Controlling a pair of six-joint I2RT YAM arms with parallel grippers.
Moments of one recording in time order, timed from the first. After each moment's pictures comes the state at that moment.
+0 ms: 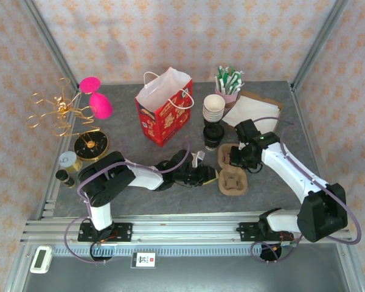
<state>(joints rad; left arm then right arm) -0.88 1.82 0.77 0.57 0.46 -1.27 0.36 1.28 0.97 -0.98 -0.10 0.56</state>
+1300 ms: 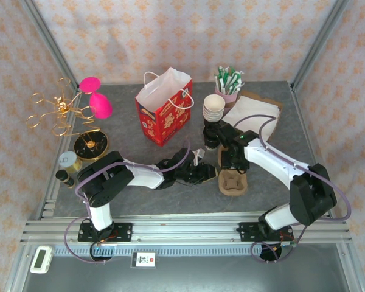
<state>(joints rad) -0.88 1.81 0.79 0.50 0.40 -1.22 0.54 1.45 1.01 -1.00 0.14 0.61</state>
